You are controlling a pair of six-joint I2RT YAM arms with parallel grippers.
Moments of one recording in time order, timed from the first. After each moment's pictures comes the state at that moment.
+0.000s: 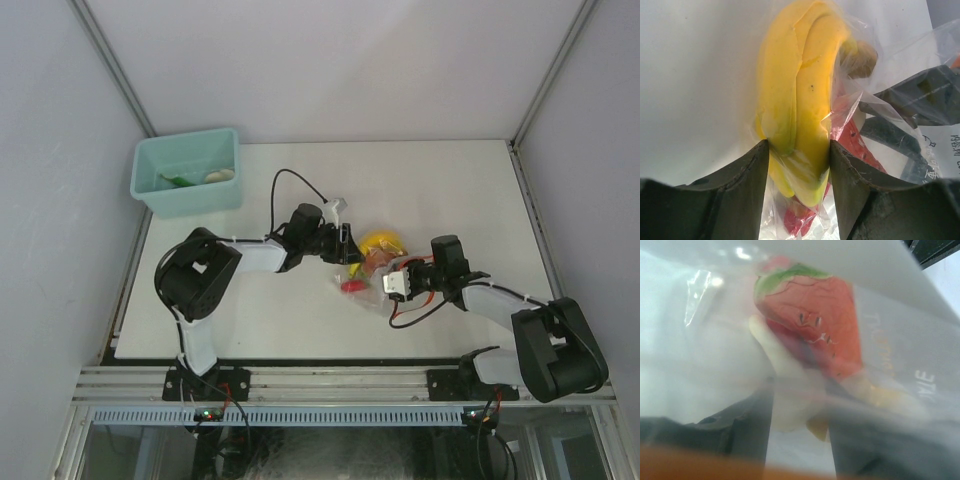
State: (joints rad) left arm -0.66 1.90 0.99 0.34 0.47 -0.55; right arm 0.29 1.29 0.43 0.01 -0.72 -1.39
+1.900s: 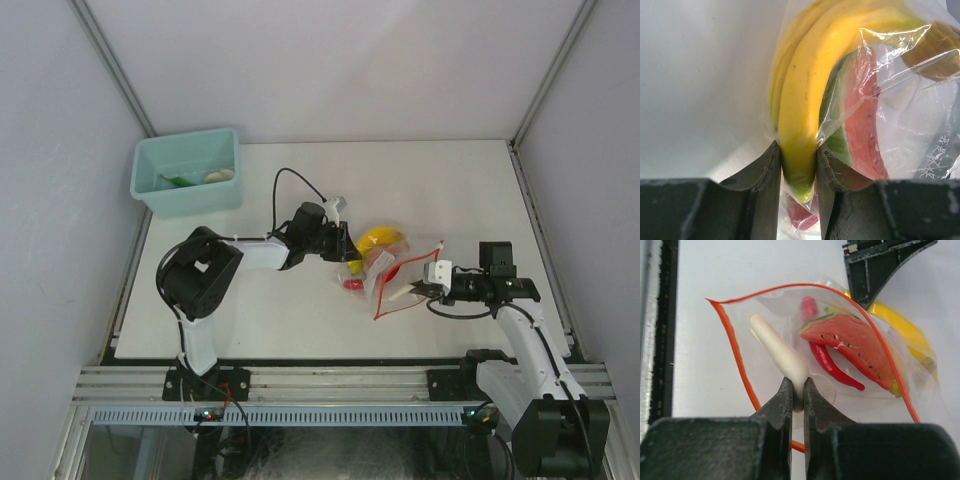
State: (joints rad) left arm -0.66 1.91 1.02 0.27 0.40 -0.57; right arm -0.03 0.87 0.55 -0.73 -1.14 -1.31
